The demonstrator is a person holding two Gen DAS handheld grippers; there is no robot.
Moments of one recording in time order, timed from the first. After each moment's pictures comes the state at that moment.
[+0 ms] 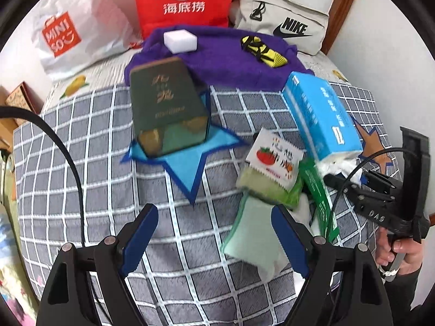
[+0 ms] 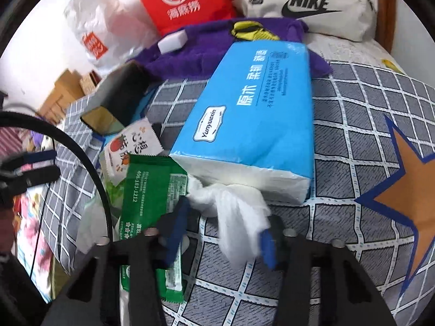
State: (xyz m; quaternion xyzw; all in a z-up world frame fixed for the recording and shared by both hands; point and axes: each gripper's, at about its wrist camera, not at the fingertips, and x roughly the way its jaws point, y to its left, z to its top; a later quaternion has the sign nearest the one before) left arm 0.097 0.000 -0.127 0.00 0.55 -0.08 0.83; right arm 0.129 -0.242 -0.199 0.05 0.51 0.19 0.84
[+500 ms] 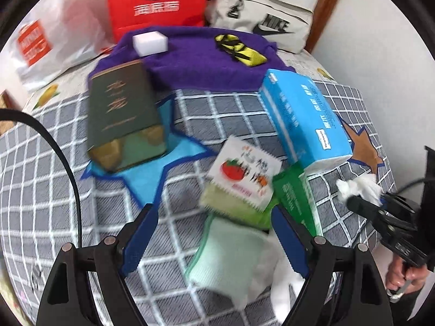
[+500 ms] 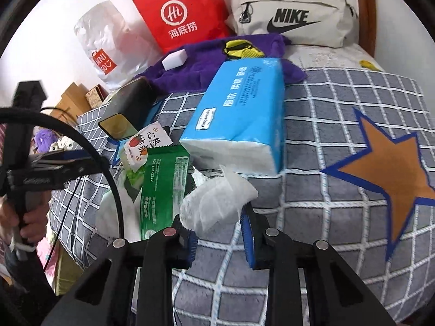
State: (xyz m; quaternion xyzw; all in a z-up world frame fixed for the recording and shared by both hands) left arm 0.113 -0.033 -0.141 -0.01 0.54 -0.12 0.83; right arm 0.085 -0.273 -0.166 0.06 0.48 0.18 0.86
